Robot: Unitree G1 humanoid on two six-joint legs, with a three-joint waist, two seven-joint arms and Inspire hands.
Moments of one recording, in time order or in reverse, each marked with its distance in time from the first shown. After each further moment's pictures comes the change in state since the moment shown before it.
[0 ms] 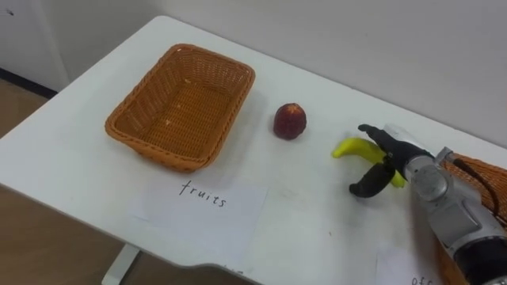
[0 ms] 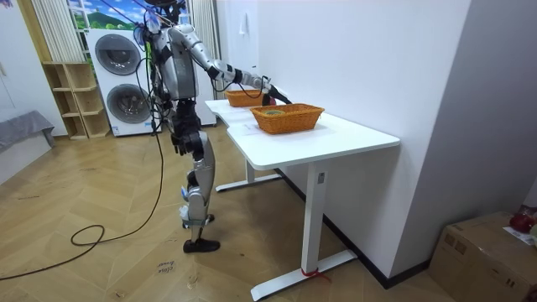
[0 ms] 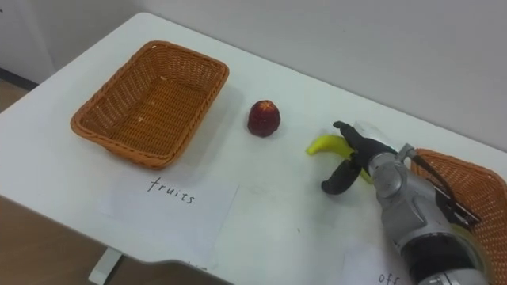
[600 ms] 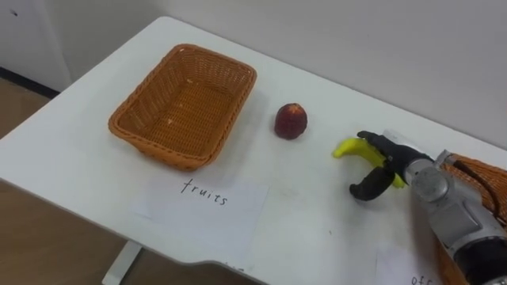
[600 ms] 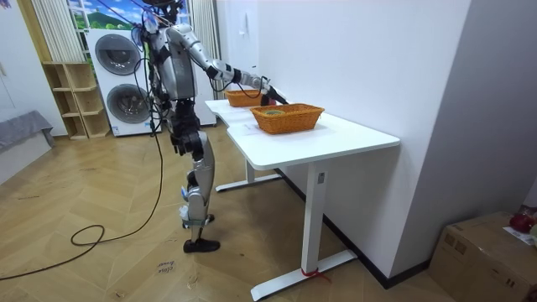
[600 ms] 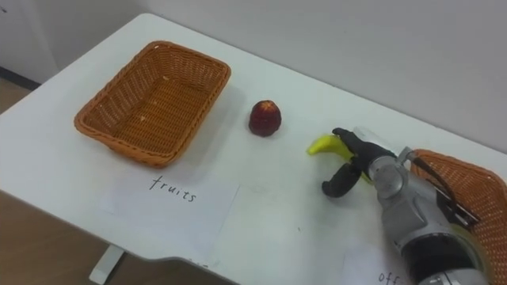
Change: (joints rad) left arm -0.003 -0.002 -0.004 -0.002 -0.009 0.009 0.017; right arm -0.001 0.000 0.000 0.027 0.010 0.010 0.054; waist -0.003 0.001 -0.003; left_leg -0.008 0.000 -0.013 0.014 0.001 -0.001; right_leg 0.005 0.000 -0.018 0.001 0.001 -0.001
